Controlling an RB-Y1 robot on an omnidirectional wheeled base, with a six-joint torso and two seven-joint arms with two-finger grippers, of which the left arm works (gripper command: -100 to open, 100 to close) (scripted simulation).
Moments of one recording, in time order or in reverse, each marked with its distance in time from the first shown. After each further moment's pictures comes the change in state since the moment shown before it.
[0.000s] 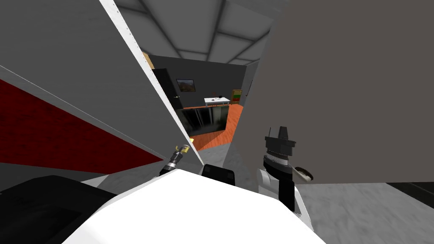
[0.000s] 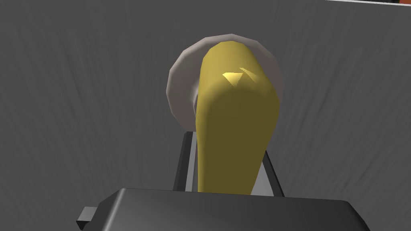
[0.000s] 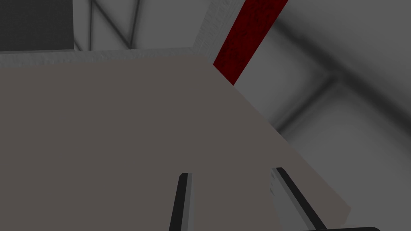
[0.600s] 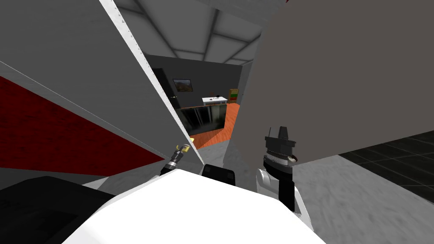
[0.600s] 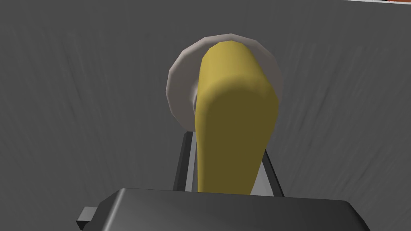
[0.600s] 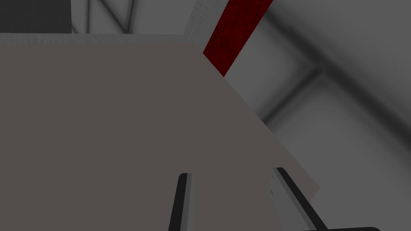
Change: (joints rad) arm -0.044 0.004 -0.006 0.060 -0.002 -0.023 0.004
